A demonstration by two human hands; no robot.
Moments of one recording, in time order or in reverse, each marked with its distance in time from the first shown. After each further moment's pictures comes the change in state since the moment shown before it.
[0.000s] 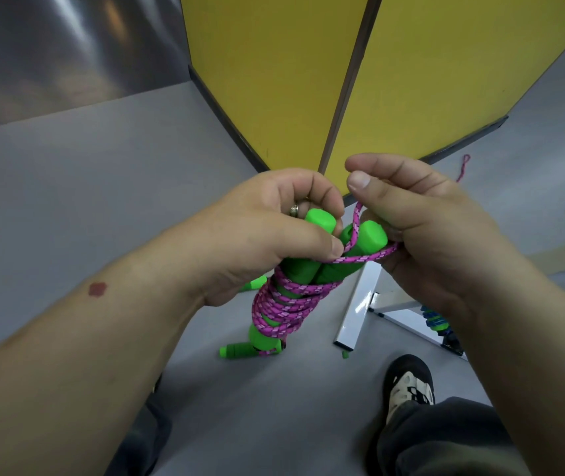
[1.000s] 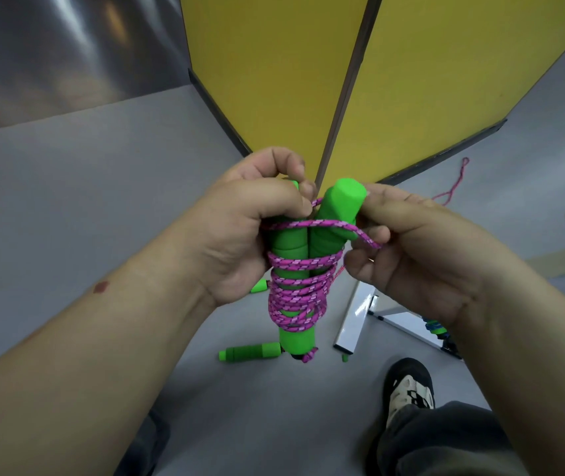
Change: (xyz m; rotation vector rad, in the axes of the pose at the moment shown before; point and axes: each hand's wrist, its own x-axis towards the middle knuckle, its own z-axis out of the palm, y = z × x) left_hand 0.008 -0.005 -0.001 -0.481 0.158 0.129; right_hand 0.006 0.004 -0.006 0.179 -0.068 0.263
